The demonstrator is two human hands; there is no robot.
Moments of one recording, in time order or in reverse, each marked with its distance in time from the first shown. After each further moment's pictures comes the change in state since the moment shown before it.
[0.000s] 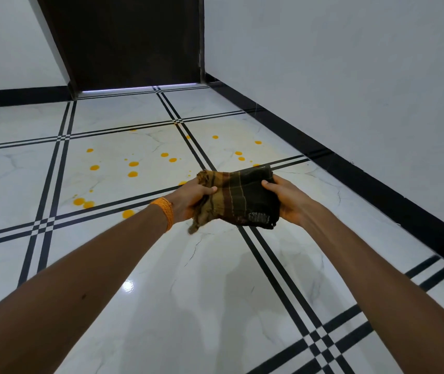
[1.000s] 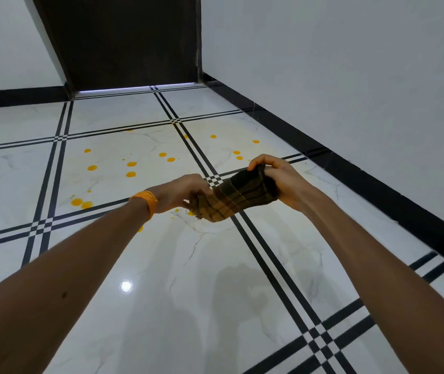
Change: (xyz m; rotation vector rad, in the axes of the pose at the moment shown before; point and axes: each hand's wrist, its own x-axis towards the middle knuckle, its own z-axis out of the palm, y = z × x) left_hand -0.014 0.019 -0.025 0.554 -0.150 0.077; right_hand -0.005 -0.030 0.010 -0.286 -0.148 -0.321
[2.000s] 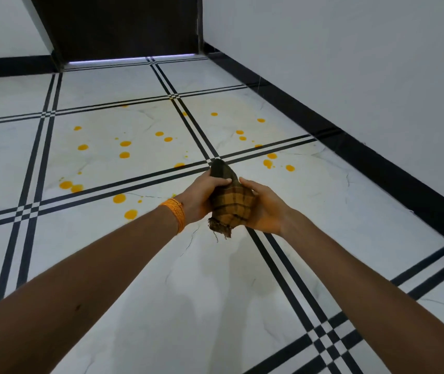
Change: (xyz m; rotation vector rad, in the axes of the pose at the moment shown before) left_hand 0.057 -0.033 0.060 -0.639 0.164 -0.114; right_hand 0.016 0.098 0.034 0.533 -0.169 0.487
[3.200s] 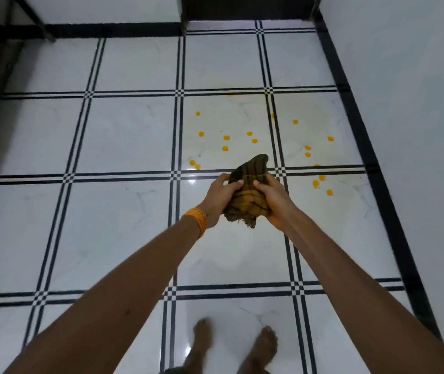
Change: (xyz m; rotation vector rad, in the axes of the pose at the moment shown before) left_hand -0.329 0.350 -0.009 -0.046 0.439 -0.150; right_hand -0.178 -0.266 0.357 -0.228 0.123 0.125
